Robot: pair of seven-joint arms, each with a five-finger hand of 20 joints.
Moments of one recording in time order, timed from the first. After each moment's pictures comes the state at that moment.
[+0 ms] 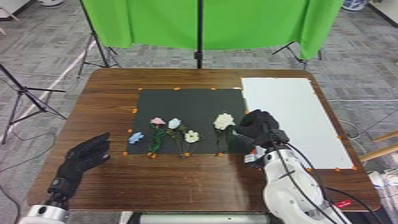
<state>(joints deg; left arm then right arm) 133.3 -65.9 -104.7 -116.3 74.3 -2.4 12.1 -99.7 -63.4 67.5 -111.4 -132.5 9.9 23.5</state>
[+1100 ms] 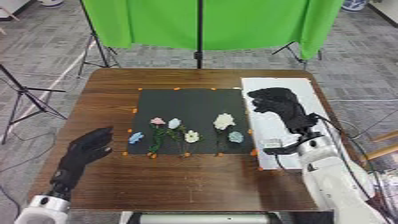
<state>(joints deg) 129.7 -63.5 -103.3 -116.1 74.3 -2.5 13.1 -105.1 -63.0 87.4 -118.1 -98.5 -1.7 0.3</state>
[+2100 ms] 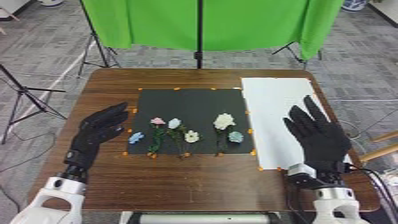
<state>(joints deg) 122.7 -69.7 -100.5 -119.9 76.1 -7.2 13.3 -124.3 -75.9 95.4 -118.1 -56.2 -1.3 -16.7</state>
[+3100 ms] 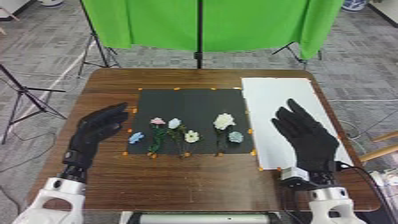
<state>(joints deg) 123.0 -70.5 -99.5 -120.4 76.5 -3.1 15.6 -123.6 -75.7 94.4 -118.0 -58.6 -5.6 -15.8</state>
